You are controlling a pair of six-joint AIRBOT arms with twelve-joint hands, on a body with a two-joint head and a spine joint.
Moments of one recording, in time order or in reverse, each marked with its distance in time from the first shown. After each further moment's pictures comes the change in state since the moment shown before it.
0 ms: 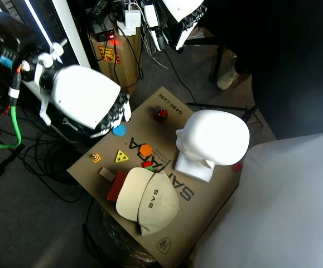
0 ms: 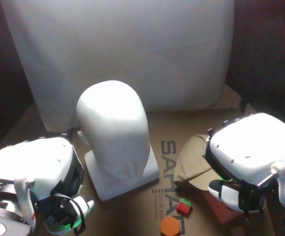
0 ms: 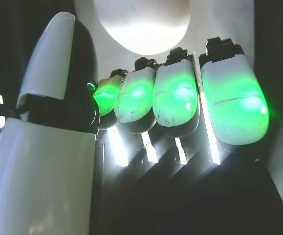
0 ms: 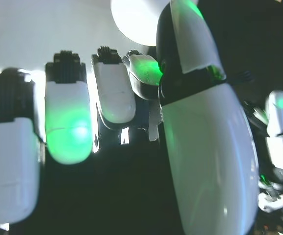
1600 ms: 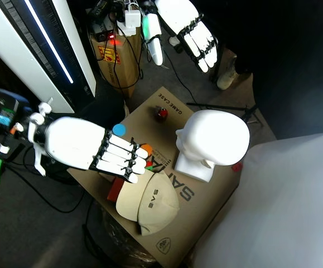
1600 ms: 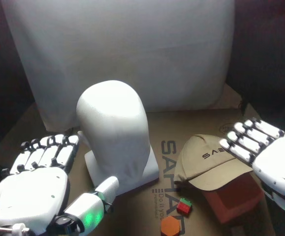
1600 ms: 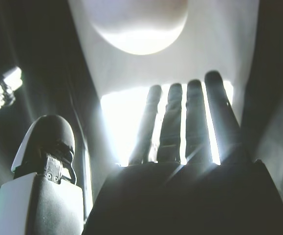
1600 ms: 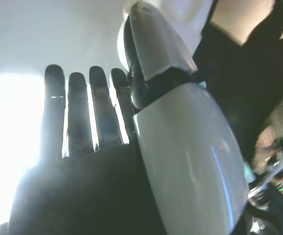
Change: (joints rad) left arm 0.395 -0.215 0.220 0.437 -0.180 -0.402; right arm -0.350 -0.117 0.480 -0.533 -0.078 0.381
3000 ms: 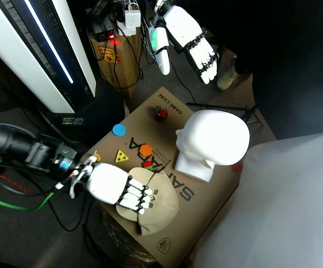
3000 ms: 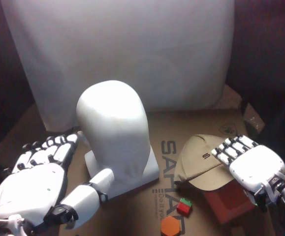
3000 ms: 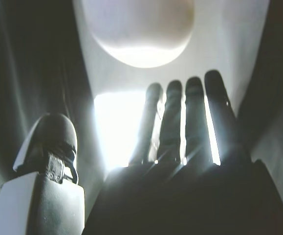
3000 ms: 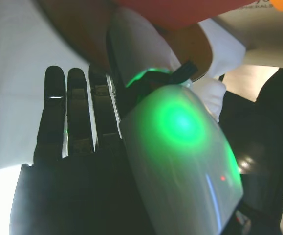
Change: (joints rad) left arm 0.019 -0.025 0.095 0.007 0.060 -0.162; right arm 0.013 -0.459 0.650 0.044 -0.147 0.159
